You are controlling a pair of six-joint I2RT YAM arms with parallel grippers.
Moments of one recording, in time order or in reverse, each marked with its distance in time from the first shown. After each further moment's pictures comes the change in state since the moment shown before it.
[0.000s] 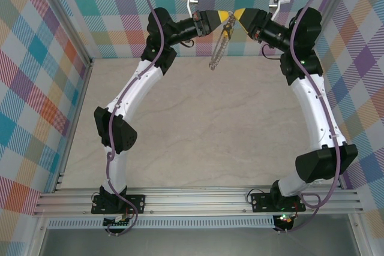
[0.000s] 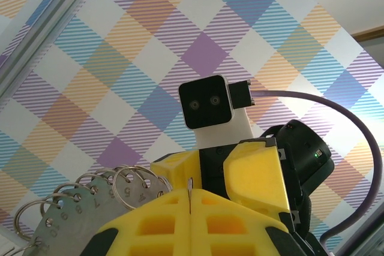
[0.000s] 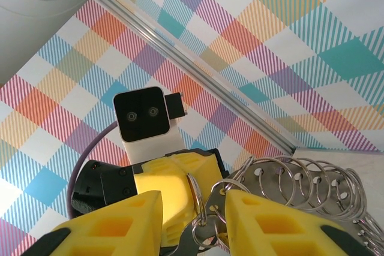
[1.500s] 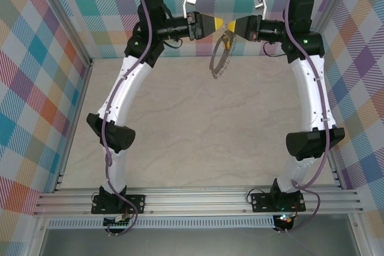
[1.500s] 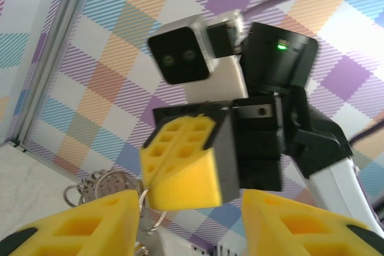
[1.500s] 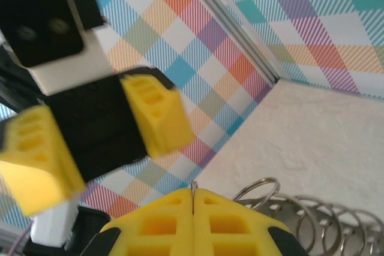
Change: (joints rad) left arm 0.048 -0.006 0.283 -0.642 0.109 0.475; right arm -0.020 0.269 0.514 -0.728 -0.269 -0.560
